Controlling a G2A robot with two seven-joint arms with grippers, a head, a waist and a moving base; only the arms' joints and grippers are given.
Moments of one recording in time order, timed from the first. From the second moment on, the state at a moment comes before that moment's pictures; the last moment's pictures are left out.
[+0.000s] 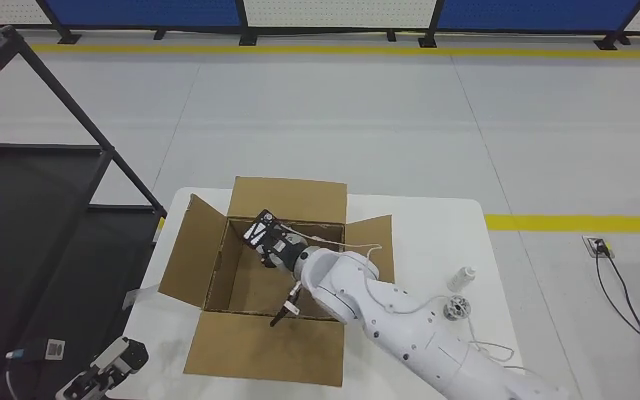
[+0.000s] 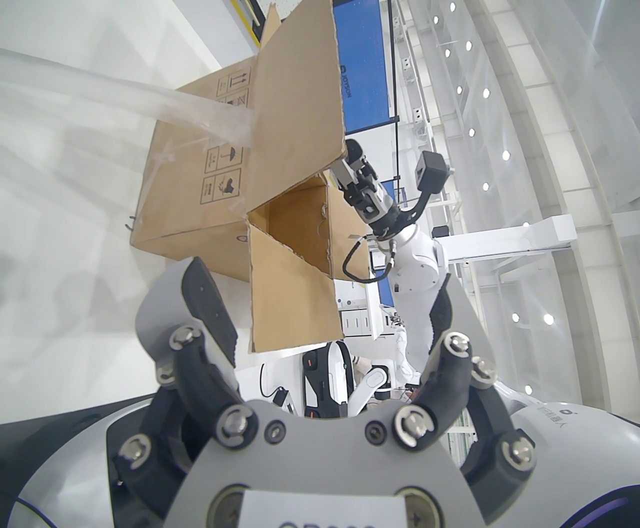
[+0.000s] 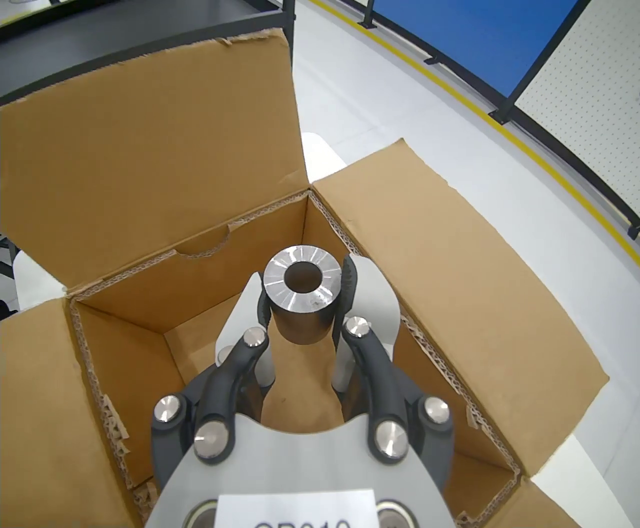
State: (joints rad) left arm 1.90 -1.06 -2.10 -1.84 -0.45 -0.40 -0.83; right arm -0.41 -1.50 0.52 -1.18 -1.03 -0.04 0.38
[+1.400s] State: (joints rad) left arm 1.90 -1.06 -2.10 -1.84 -0.45 -0.40 -0.83; right arm -0.21 -1.84 0.39 -0.43 -0.80 -0.21 0.45
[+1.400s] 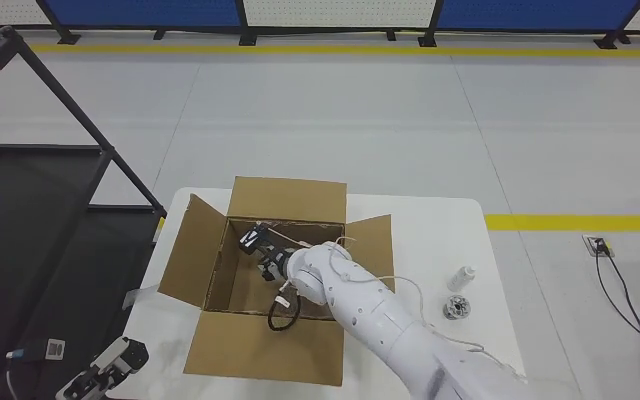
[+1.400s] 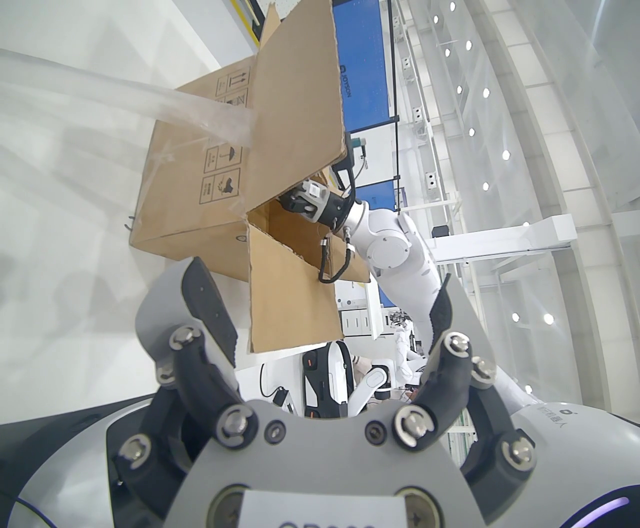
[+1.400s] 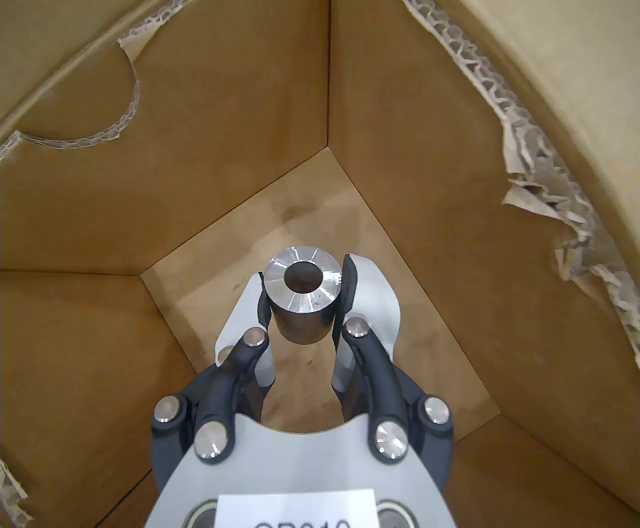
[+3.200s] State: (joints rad) left arm 1.88 -1.06 -2.00 -1.87 -0.29 -0.36 -0.81; right arm -0.22 -1.96 0.41 -0.19 -0.77 -0.17 0.33
